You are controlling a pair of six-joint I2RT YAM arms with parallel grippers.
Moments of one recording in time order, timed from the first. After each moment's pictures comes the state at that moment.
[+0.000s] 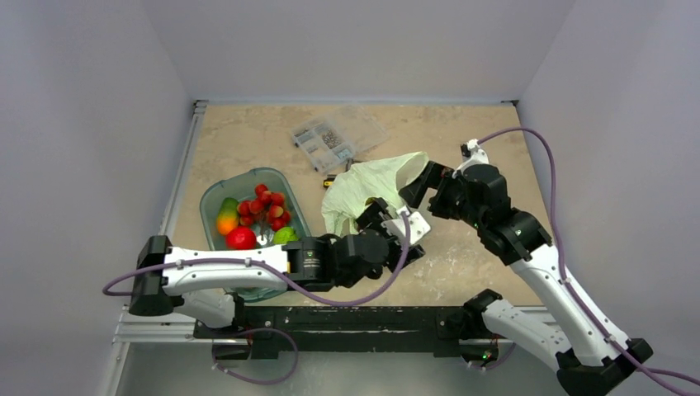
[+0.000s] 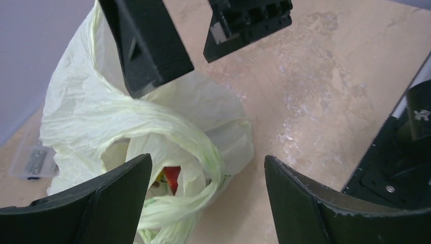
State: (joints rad) left arm -1.43 1.34 1.19 -0.20 -0.58 0.01; right arm 0.52 0.85 1.02 -0.65 0.05 0.71
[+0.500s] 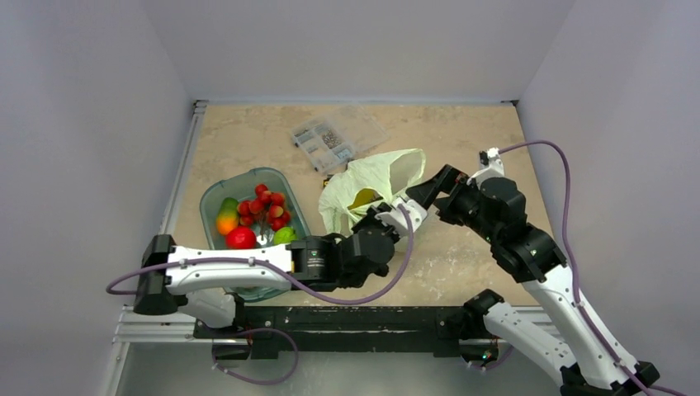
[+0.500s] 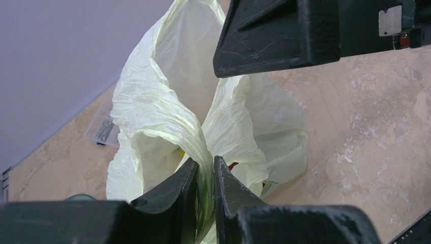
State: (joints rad) left arm -1.46 1.46 1.27 -0.19 -0.95 0.08; right arm 0.52 0.73 0.96 -0.62 0.06 0.82
